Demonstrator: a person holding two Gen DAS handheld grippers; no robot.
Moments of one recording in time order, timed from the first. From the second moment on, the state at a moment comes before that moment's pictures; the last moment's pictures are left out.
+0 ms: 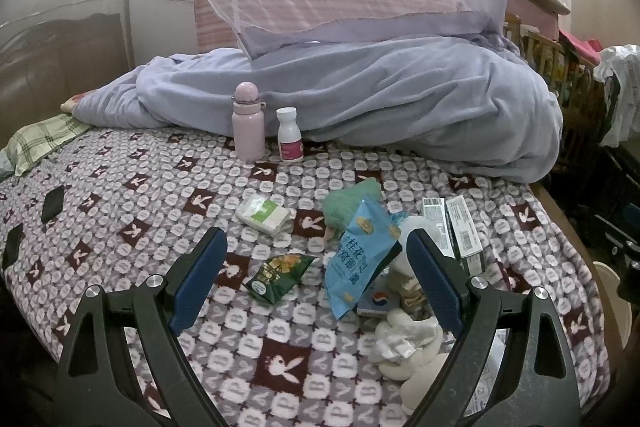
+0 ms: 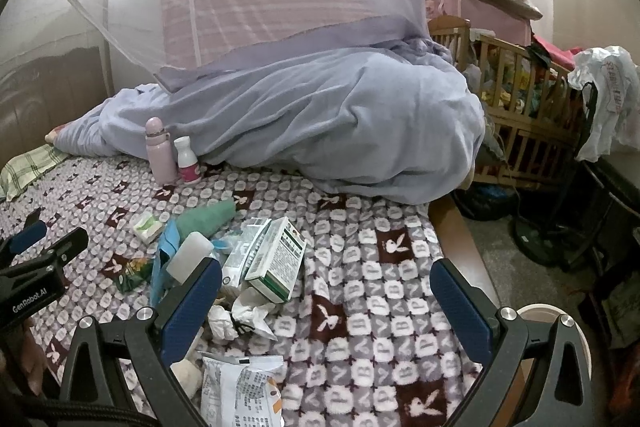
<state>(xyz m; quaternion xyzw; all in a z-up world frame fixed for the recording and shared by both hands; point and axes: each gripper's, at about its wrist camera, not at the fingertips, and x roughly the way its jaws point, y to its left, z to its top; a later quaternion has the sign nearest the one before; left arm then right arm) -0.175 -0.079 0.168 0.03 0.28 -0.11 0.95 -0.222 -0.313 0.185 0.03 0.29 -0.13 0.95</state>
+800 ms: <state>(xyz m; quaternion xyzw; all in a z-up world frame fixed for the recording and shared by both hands) -0.163 -0.083 0.150 0.04 0.30 -0.10 0.95 -0.214 -0.315 0.164 0.02 0.34 -0.12 0.93</state>
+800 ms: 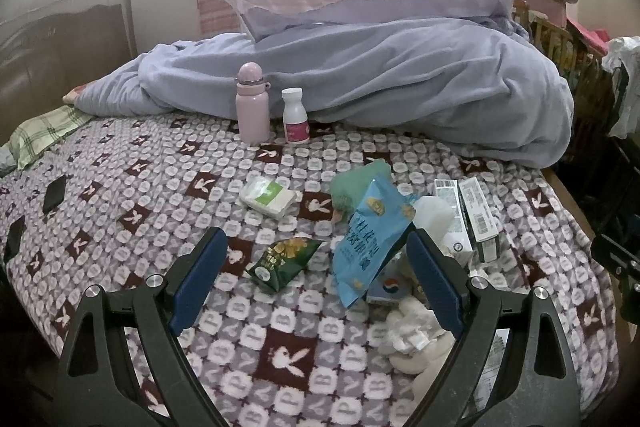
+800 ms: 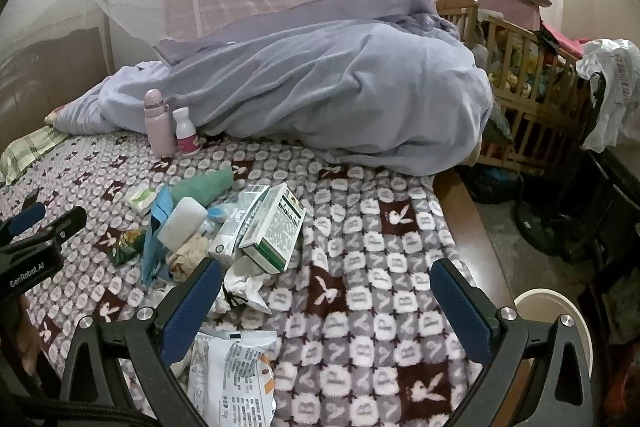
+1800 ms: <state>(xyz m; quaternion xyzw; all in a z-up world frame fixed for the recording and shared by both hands) -0.175 -0.098 0.093 0.05 0.46 -0.23 0.86 -0.219 -0.277 0.064 0.09 0.50 0.06 0.86</state>
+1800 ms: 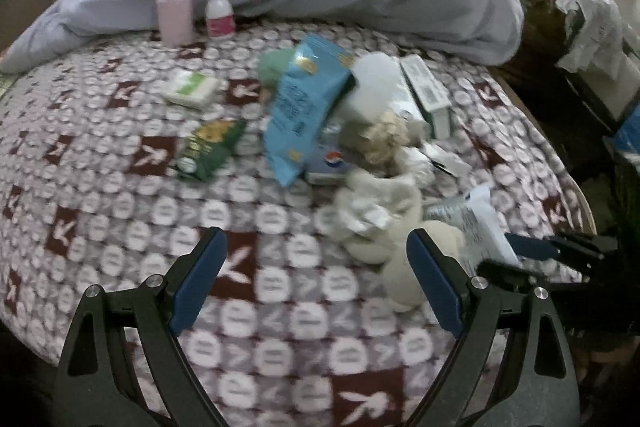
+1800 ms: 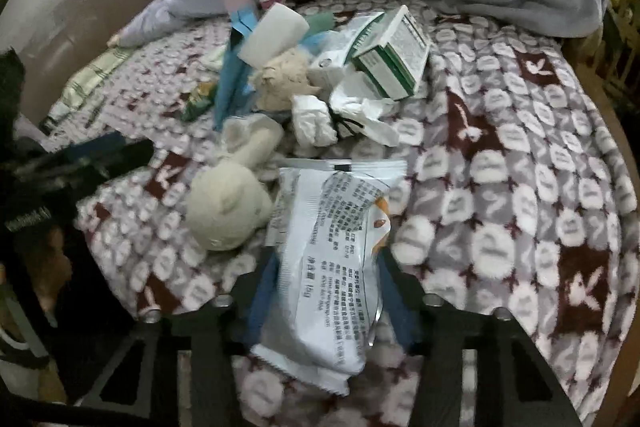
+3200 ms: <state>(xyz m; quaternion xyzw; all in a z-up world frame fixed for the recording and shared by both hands) -0.249 -0.370 0.145 0.08 0.46 -0.51 0.72 -0.354 -0.547 0.122 0.17 0.42 -0.22 0.86</state>
